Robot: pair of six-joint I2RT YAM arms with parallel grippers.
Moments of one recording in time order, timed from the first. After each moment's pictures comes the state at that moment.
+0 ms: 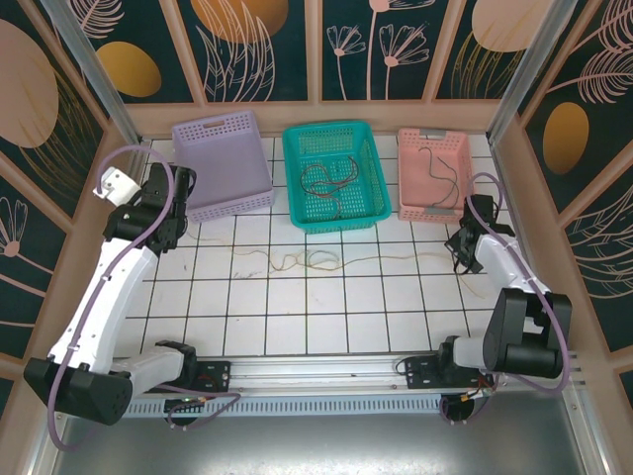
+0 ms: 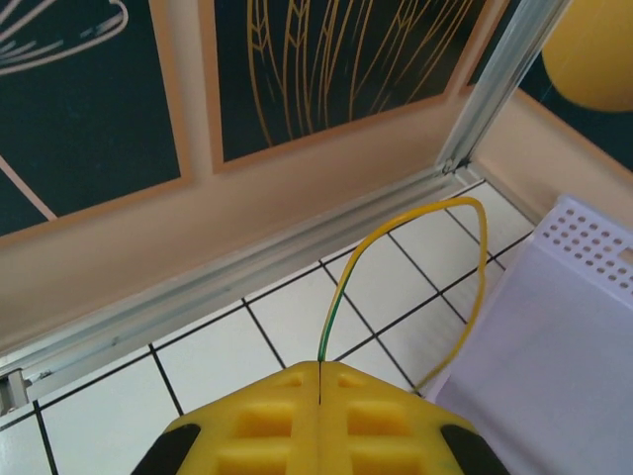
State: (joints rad) left arm -0.24 1.15 1.27 -1.01 -0.92 -1.01; right arm -0.12 1.33 0.80 -0.66 0.18 0.76
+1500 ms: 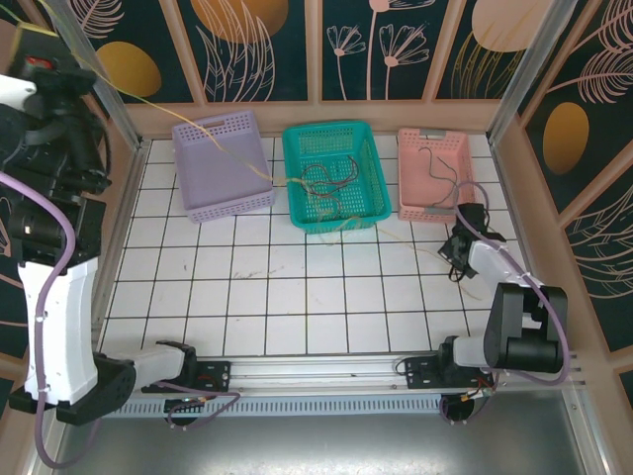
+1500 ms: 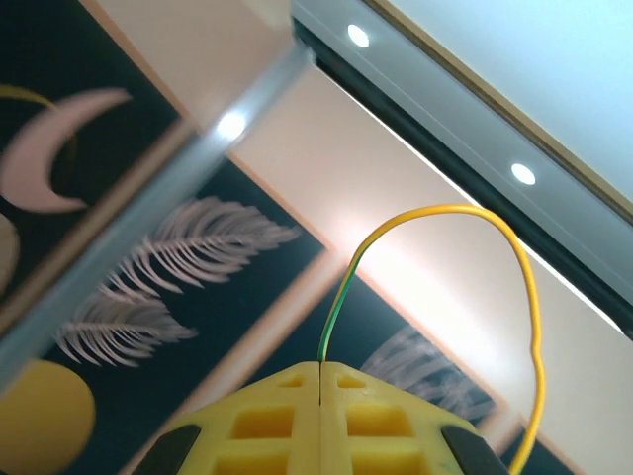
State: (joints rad) left arm -0.24 1.25 2.06 -0.32 -0.63 -0.56; right arm -0.10 1.35 0.70 -0.53 0.20 0.67
